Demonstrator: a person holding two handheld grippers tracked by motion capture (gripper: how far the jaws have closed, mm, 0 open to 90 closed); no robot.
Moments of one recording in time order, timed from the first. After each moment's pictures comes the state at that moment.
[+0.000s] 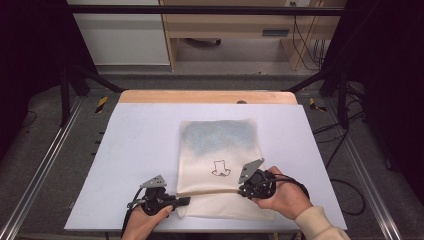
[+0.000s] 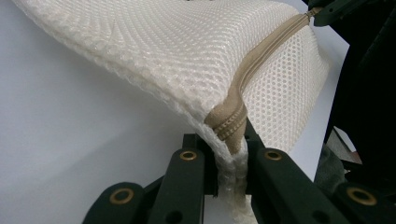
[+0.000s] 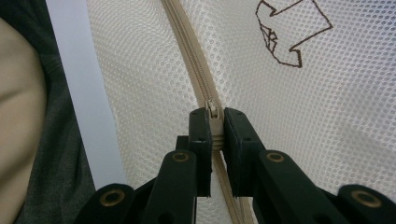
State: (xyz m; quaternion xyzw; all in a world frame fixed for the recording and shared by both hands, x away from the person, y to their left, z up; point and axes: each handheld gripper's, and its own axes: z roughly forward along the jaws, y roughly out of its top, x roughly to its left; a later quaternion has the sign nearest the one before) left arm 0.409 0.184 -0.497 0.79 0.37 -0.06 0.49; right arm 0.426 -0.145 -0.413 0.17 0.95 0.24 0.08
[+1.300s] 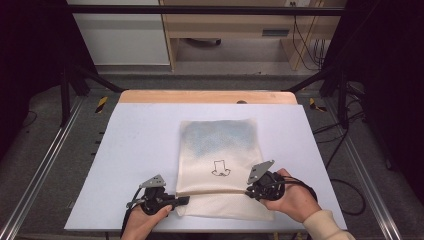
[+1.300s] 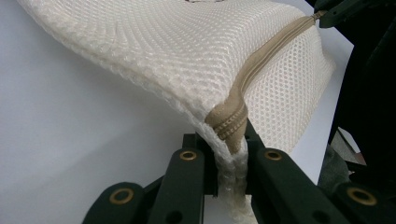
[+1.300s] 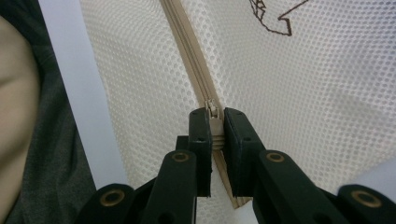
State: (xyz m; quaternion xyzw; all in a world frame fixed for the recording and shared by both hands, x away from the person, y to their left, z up) left arm 0.410 0.186 -0.496 0.79 0.38 -0.05 0.49; right arm 0.423 -0.167 -0.418 0.19 0.95 0.24 0.08
